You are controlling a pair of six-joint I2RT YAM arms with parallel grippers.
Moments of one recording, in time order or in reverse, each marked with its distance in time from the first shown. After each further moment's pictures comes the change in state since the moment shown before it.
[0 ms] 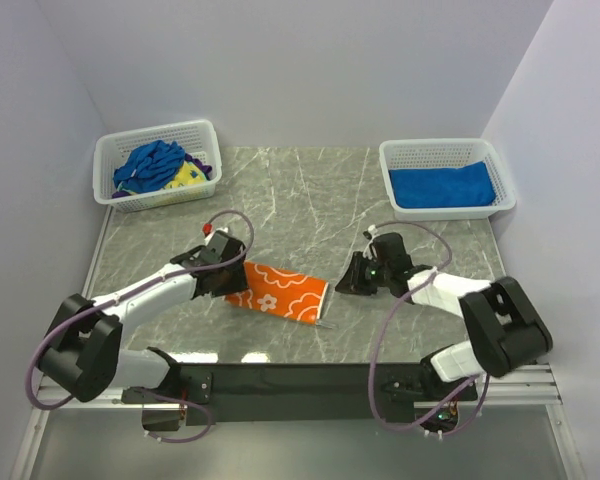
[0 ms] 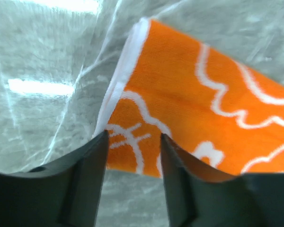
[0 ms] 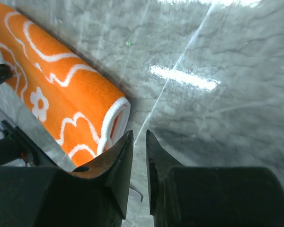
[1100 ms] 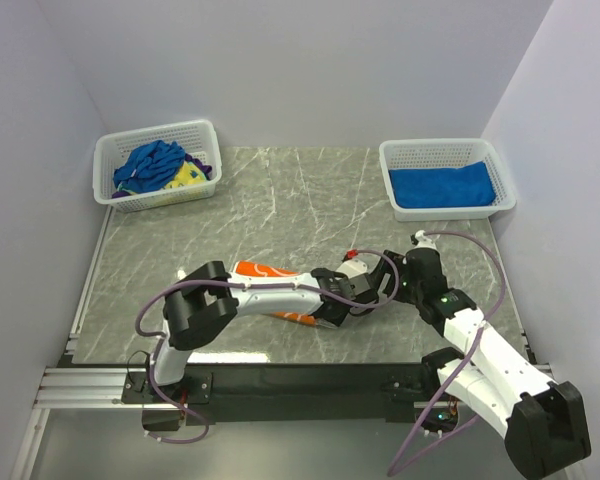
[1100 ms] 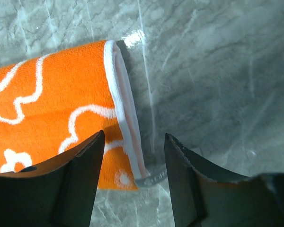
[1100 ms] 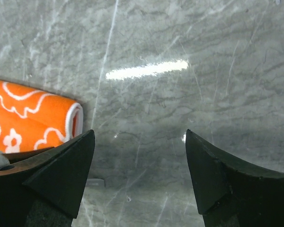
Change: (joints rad) left arm -0.692 0.669 0.743 -0.267 -0.320 0.105; right arm -0.081 -0.592 -0.091 -0.382 0.406 -0.009
